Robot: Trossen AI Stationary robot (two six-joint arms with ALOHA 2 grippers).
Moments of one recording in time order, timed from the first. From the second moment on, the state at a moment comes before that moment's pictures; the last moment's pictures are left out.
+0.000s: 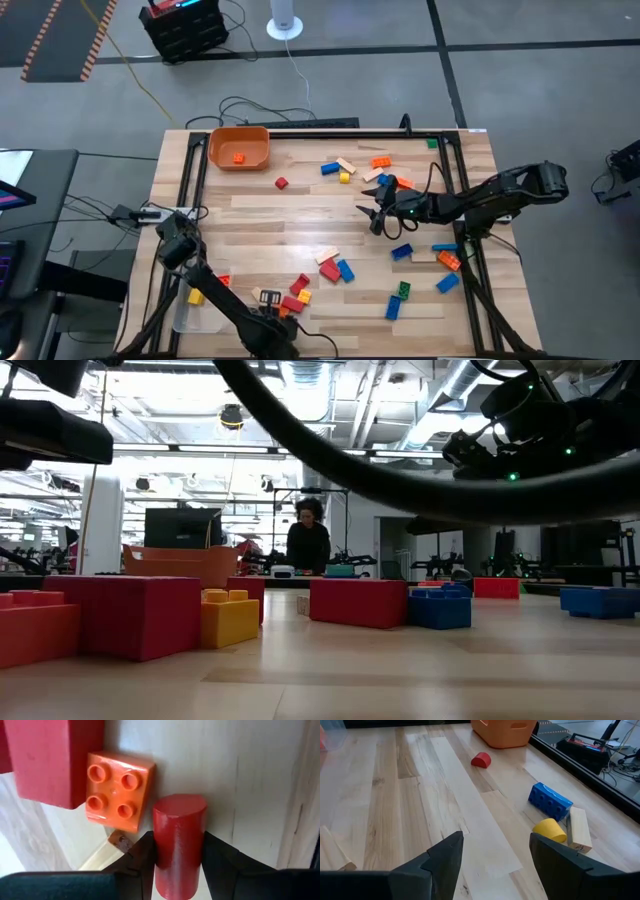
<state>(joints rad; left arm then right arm) -0.75 2.22 1.76 -1.17 -0.06 -0.62 -0.04 1.34 0.33 0.61 0.35 0.08</state>
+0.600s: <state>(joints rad) -0.72 1.98 1.75 -1.57 -0.08 -0.81 -0.04 1.34 0.33 0.60 0.35 0.08</state>
